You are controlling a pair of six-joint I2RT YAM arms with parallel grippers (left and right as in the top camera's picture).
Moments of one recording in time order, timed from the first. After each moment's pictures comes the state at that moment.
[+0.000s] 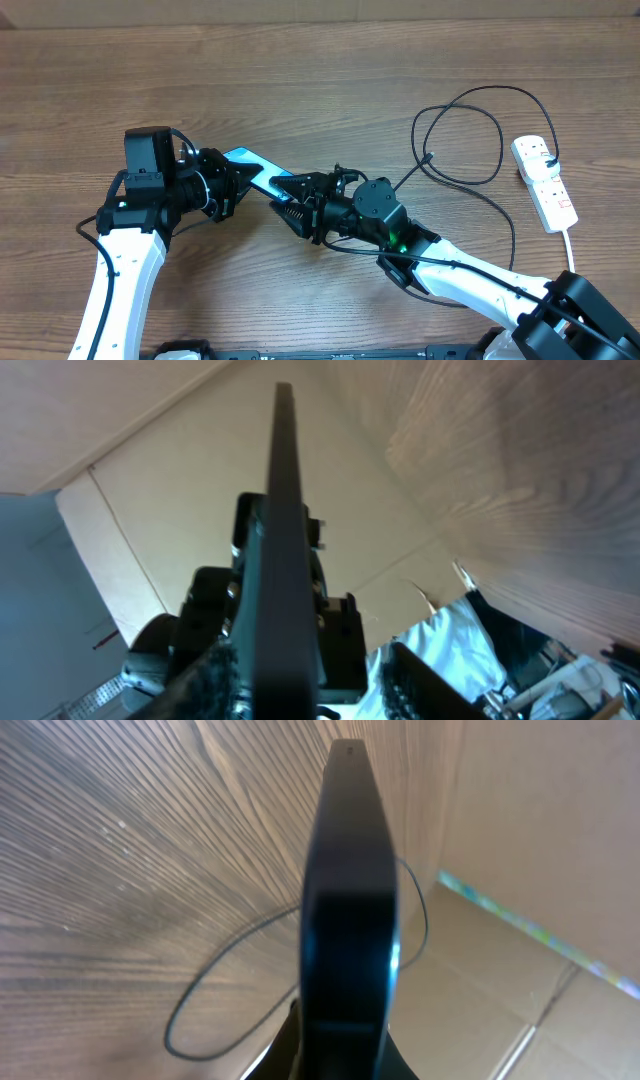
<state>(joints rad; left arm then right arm) 0.03 1.25 0.91 -0.58 0.73 -1.23 0.79 1.52 0.66 0.69 -0.39 2.09</state>
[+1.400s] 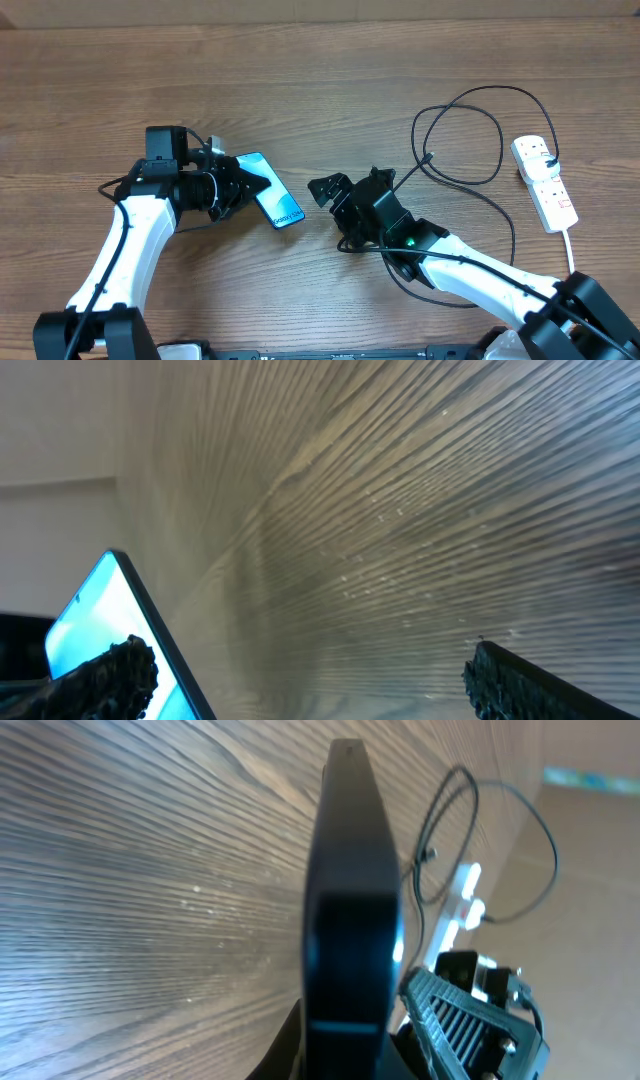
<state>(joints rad) 0.03 1.47 0.90 -0.60 0.79 -0.65 0.72 1.50 0.66 0.12 -0.08 1.46</state>
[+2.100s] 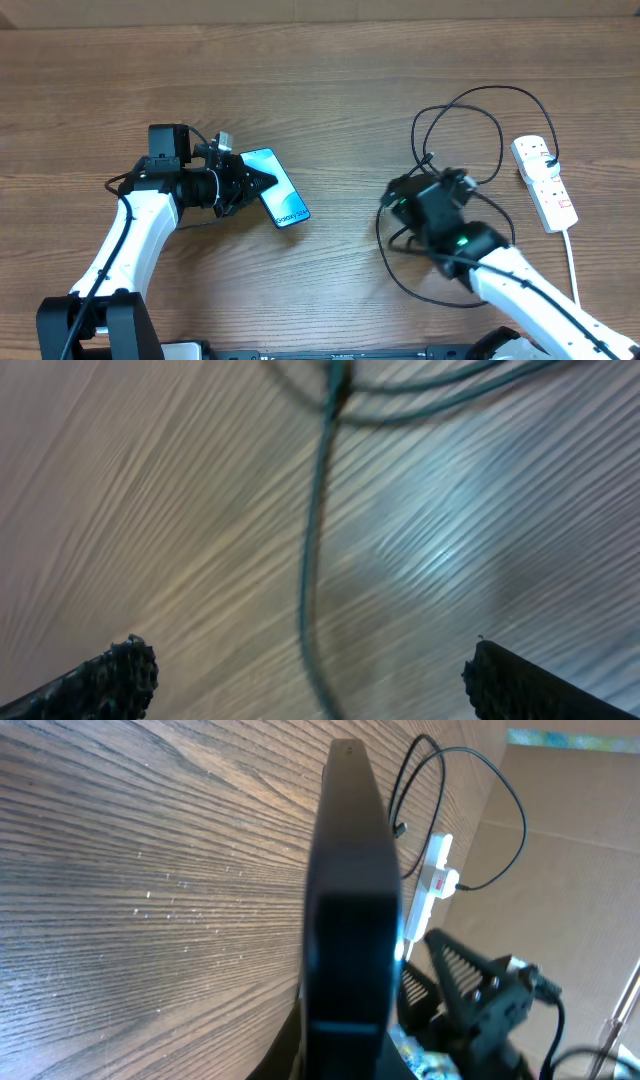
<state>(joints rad) 0.03 1.51 0.90 -0.55 0.88 -0.60 0.50 1.24 0.67 -0.42 0.26 1.19</state>
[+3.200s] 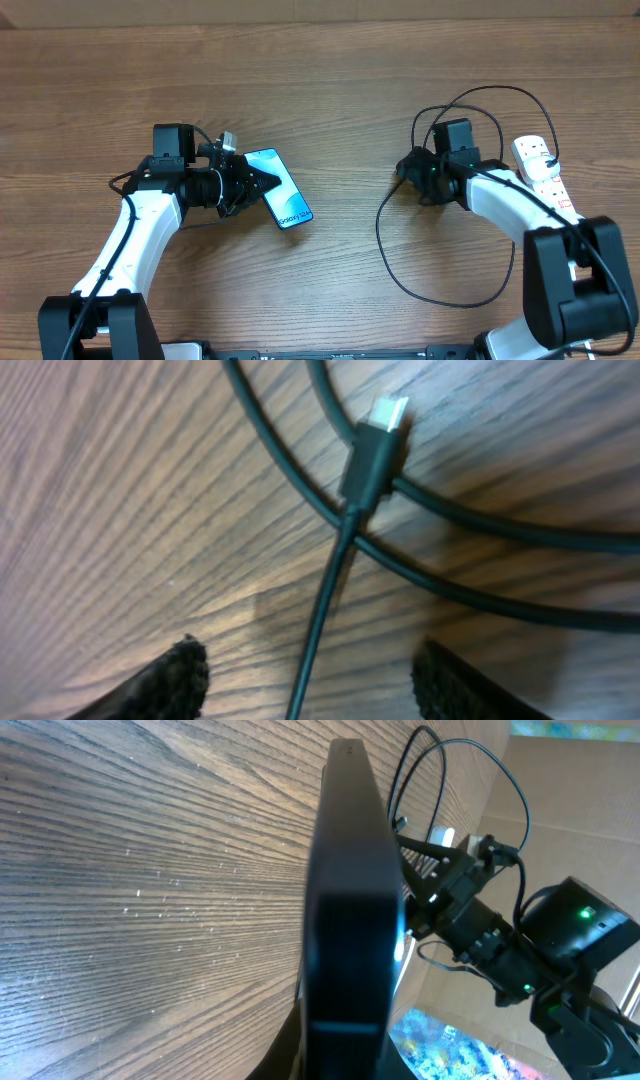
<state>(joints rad) 0.01 1.51 0.90 -0.54 0.88 -0.60 0.20 1.74 0.90 -0.28 -0.15 0.81</state>
